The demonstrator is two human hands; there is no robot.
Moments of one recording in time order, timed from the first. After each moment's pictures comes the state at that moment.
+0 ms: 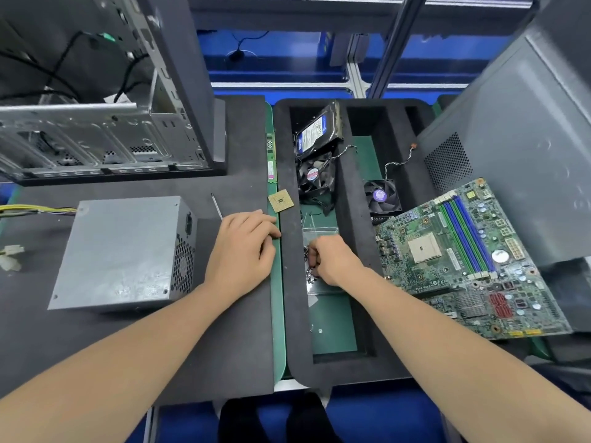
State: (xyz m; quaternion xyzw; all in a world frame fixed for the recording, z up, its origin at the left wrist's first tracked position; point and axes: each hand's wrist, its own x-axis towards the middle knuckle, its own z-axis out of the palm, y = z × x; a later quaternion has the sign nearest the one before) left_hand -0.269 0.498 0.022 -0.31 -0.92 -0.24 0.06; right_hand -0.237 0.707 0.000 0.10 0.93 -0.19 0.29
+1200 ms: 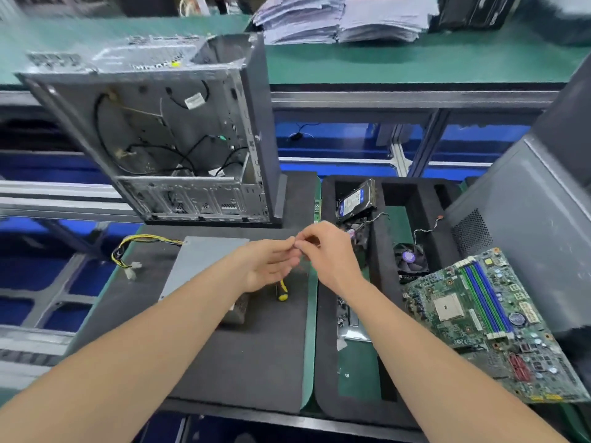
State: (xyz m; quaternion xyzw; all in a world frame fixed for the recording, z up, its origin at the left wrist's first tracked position) left_hand -0.288 0.480 0.152 0.19 -0.61 -0.68 -0.36; right_hand -0.261 0.642 0.128 -0.01 0.89 -0.46 -0.07
